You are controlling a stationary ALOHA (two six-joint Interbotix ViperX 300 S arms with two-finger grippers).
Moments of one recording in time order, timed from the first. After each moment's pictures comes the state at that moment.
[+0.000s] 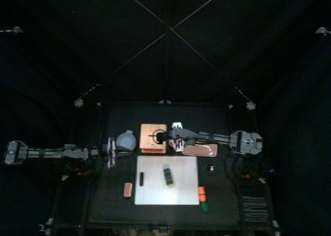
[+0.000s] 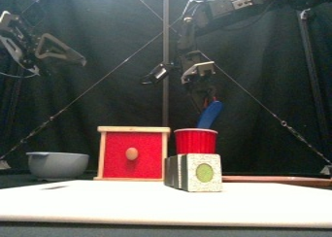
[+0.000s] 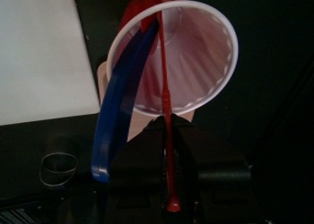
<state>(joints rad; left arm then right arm) 0.13 -0.85 1.31 0.03 -0.41 0.00 -0.25 0.26 -0.08 -0.23 1.47 -0.23</state>
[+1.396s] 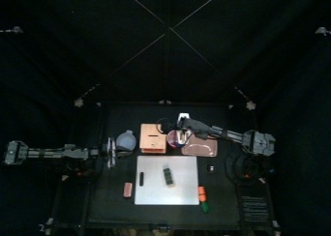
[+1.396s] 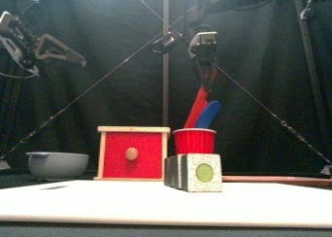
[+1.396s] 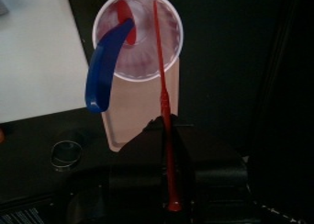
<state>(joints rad) 0.13 -0.85 1.31 0.02 -0.41 0.00 -0.30 0.06 -0.15 -0.21 1.52 -0.21</state>
